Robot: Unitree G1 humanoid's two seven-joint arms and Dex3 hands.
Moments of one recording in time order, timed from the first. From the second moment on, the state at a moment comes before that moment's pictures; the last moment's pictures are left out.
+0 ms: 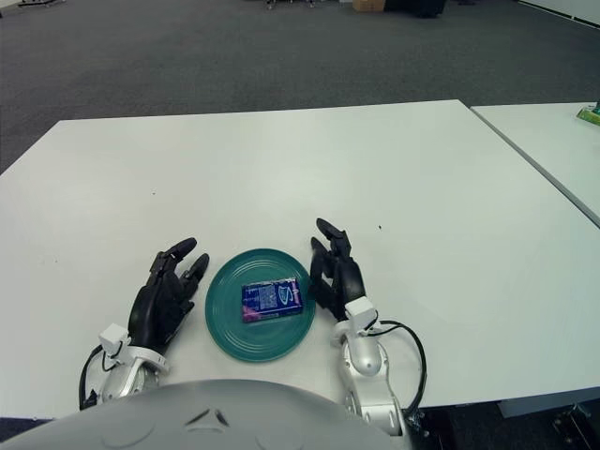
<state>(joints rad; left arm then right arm) 0.61 -0.10 -0.13 -0.25 -0.17 -0.19 -0.10 0.45 0.03 0.17 -0.16 -0.09 -0.15 -0.03</state>
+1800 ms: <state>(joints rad) 0.60 -0.12 -0.10 -0.19 -0.11 -0.28 -0.03 0.45 0.11 0.08 -0.03 0.11 -0.37 0.02</state>
